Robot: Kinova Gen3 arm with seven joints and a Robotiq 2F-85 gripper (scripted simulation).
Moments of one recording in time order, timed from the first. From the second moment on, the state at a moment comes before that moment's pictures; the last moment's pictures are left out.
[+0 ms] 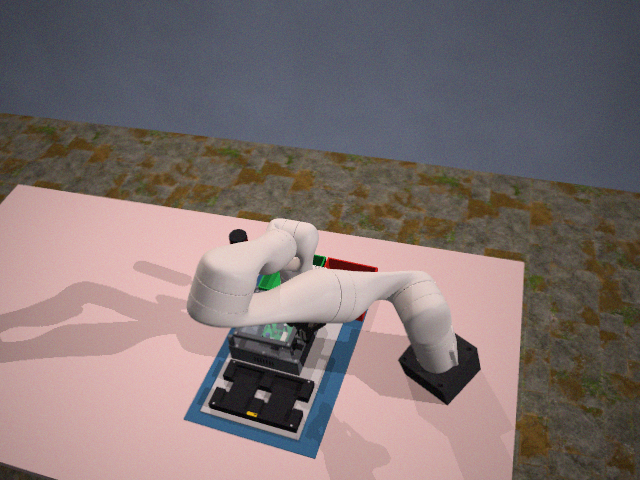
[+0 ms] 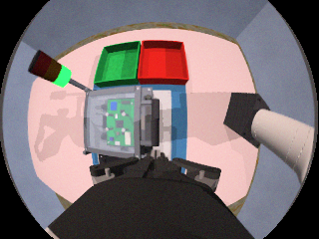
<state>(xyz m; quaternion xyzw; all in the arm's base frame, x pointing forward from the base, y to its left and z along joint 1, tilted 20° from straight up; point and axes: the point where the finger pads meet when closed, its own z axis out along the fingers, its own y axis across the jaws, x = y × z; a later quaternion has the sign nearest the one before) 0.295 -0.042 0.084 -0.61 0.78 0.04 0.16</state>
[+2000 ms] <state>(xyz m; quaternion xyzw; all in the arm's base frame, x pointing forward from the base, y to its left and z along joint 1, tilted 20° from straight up) 0.295 -0.044 0.105 -0.61 0.78 0.03 0.16</state>
